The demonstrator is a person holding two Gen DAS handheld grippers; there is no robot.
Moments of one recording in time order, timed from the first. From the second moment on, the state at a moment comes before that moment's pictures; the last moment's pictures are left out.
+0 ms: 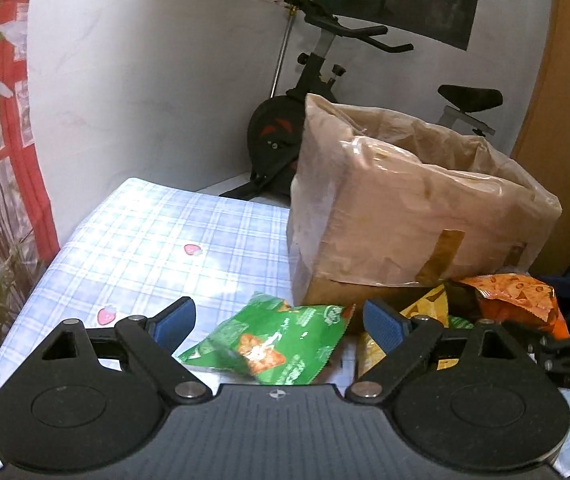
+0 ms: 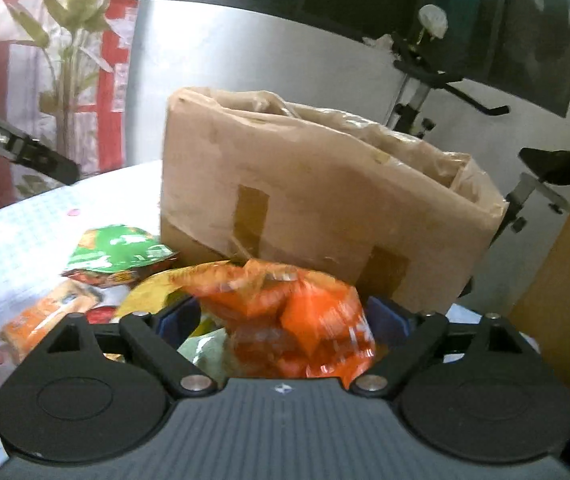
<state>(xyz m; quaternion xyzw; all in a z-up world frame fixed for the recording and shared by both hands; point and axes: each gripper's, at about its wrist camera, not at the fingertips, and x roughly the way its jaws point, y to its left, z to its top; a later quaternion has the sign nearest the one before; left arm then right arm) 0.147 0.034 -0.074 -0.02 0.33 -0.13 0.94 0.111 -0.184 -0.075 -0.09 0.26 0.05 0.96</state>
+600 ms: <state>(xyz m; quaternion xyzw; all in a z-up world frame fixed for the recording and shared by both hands) 0.127 0.026 -0.169 0.02 0.41 -0.13 0.90 0.081 -0.195 -0.062 -0.02 0.22 0.01 0.97</state>
